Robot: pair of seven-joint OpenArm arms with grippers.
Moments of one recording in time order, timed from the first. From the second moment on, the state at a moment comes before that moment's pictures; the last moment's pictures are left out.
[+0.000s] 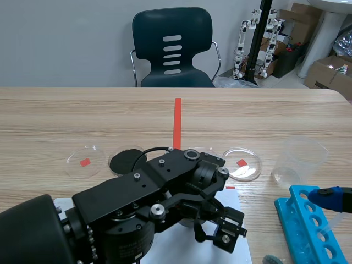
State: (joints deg) left arm -14.6 1.7 54.6 68.3 -16.6 26.2 58.8; right arm -65.5 30.6 14.1 118.7 3.5 29.8 22.0
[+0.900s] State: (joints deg) left arm -14.7 1.7 54.6 68.3 -16.6 26.2 58.7; right arm -65.5 30.6 14.1 118.7 3.5 29.8 22.0
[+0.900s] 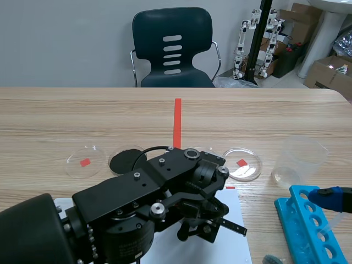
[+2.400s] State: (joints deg) left arm 18.6 -30.2 24.3 115.3 -16.4 11.5 32.0; right arm -65.5 30.6 14.1 118.7 3.5 29.8 22.0
